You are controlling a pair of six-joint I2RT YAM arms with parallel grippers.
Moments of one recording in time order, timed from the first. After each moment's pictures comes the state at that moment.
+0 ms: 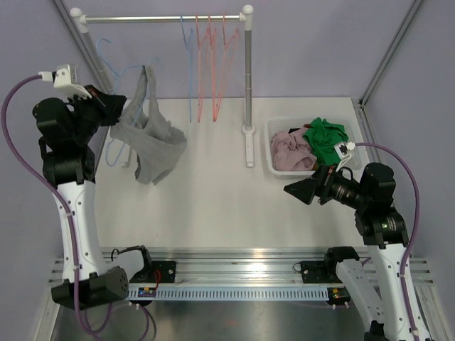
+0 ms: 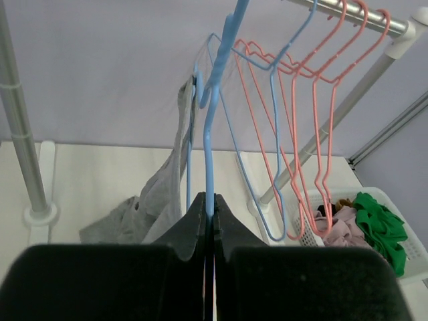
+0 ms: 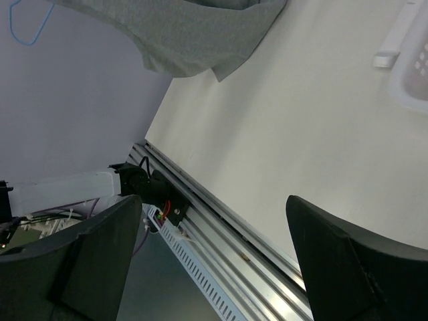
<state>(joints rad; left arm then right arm) 0.24 1.16 1.51 -0.35 0.51 -0.35 0.07 0.58 0.86 -0.58 -0.80 0.55</state>
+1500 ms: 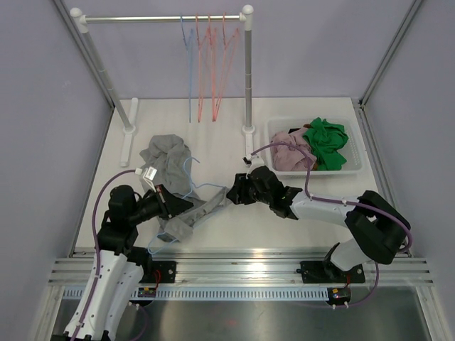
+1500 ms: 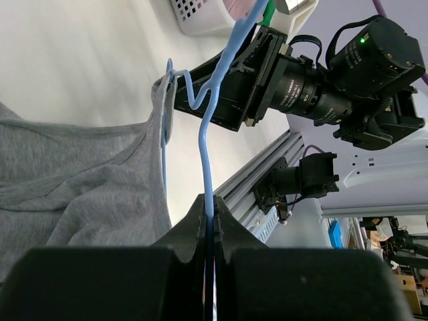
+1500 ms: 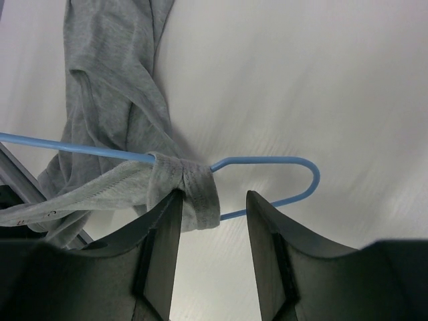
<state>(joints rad) -0.13 0.43 0.41 -0.36 0.79 -0.70 0.85 1.49 0.70 0.22 -0.01 0.62</state>
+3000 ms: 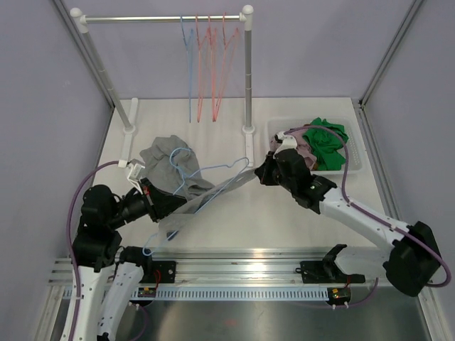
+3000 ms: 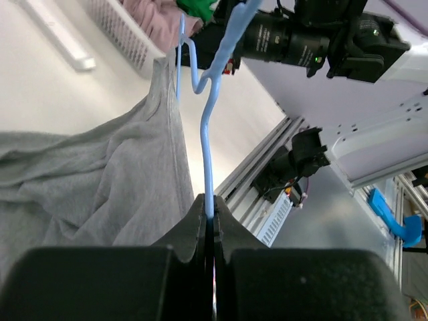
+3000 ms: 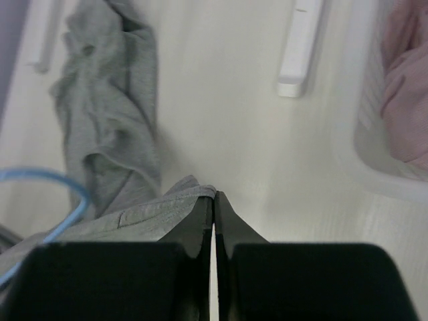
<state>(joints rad) -0.15 0.41 0.77 -0.60 0.85 -0.46 0.70 1.24 0.84 -0.15 0.19 0.60</state>
